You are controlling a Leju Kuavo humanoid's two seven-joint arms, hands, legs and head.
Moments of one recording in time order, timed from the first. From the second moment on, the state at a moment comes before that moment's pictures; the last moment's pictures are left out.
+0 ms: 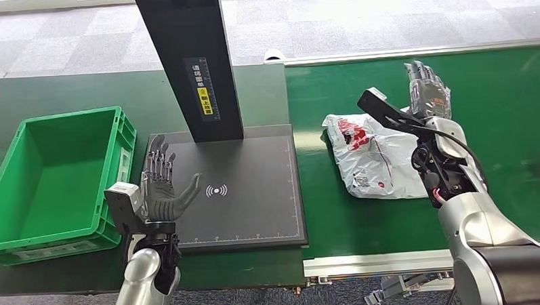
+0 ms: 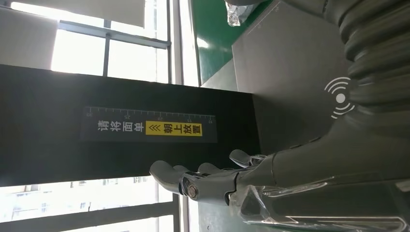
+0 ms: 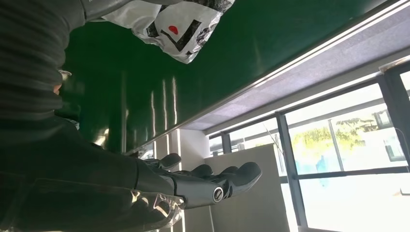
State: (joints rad) left arm -0.21 -0.22 -0.11 -1.29 0.02 0.06 -0.48; right arm -0.99 -0.13 0.25 -0.32 1.09 -0.37 -0.04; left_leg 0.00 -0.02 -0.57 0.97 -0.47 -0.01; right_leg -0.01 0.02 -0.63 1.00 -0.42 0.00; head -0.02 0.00
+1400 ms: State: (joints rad) left arm -0.24 -0.20 -0.17 -1.19 0.08 0.06 -0.49; right arm -0.96 -0.12 0.12 -0.25 0.93 -0.03 -0.03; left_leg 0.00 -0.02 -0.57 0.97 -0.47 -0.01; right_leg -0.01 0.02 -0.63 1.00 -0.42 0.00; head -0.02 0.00
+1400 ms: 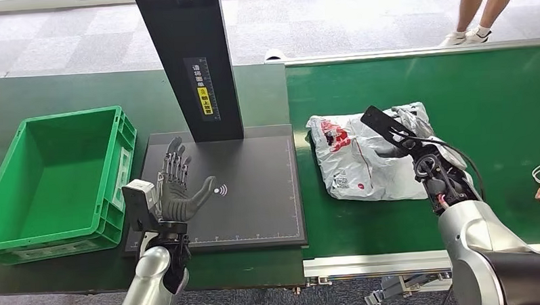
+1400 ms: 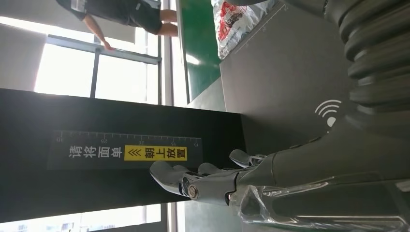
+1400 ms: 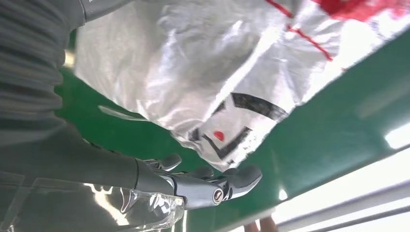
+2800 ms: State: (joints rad) left arm -0.33 -0.25 -0.20 -1.11 0.06 0.03 -0.43; right arm -0.88 0.18 0.26 -0.24 1.23 0.50 0.23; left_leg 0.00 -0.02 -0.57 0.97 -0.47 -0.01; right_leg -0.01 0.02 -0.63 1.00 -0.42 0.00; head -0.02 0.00
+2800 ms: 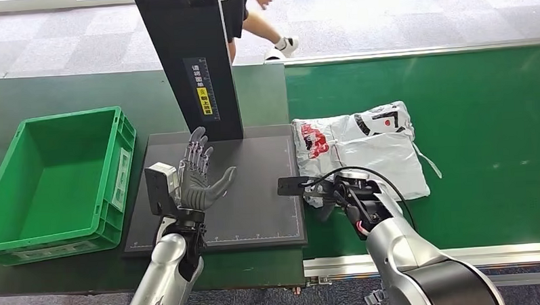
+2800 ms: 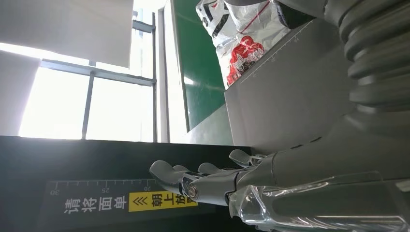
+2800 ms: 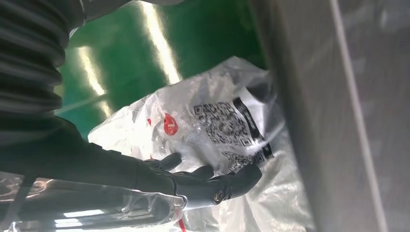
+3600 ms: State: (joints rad) left arm -0.33 -0.26 -0.20 -1.08 0.06 0.04 -0.43; right arm -0.86 0.19 0.30 -0.24 1.24 0.55 0.22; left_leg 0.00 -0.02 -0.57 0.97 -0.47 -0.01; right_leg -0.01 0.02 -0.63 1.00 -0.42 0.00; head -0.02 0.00
